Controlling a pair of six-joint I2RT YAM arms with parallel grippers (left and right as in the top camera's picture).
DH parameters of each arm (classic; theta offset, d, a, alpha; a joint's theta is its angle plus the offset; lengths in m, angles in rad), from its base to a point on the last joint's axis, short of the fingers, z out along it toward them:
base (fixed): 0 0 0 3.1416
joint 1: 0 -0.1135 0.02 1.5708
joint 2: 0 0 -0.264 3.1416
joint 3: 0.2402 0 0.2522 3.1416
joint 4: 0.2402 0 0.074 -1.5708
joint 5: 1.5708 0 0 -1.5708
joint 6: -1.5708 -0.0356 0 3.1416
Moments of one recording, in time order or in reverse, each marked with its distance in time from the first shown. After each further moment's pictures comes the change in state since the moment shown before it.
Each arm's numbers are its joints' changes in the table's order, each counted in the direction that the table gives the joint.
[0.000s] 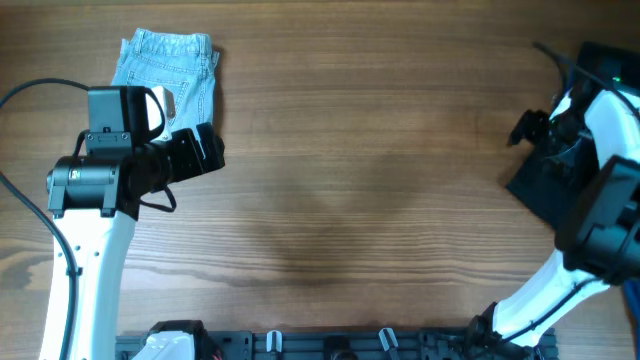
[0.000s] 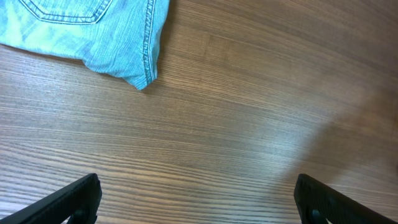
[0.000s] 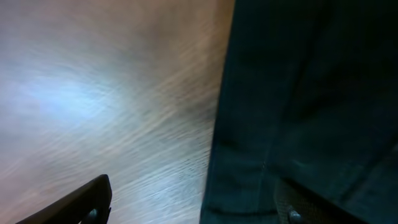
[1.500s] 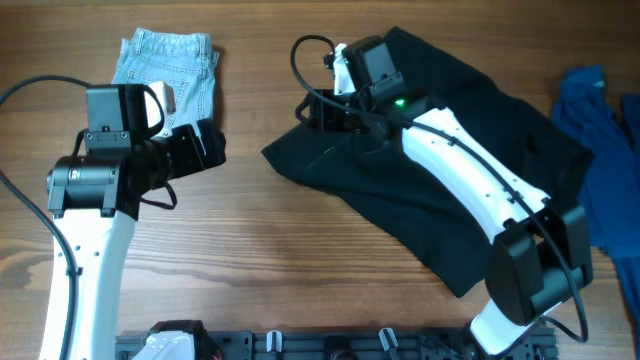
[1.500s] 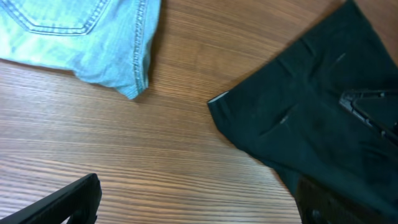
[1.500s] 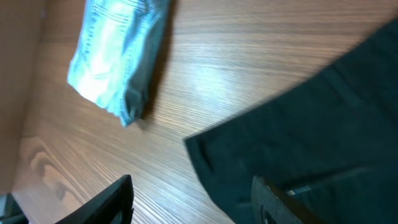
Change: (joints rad) left arm 0.000 0.000 0.000 -0.035 0.027 0.000; right arm -0.876 -0.195 -0.042 -0.490 -0.299 -0.259
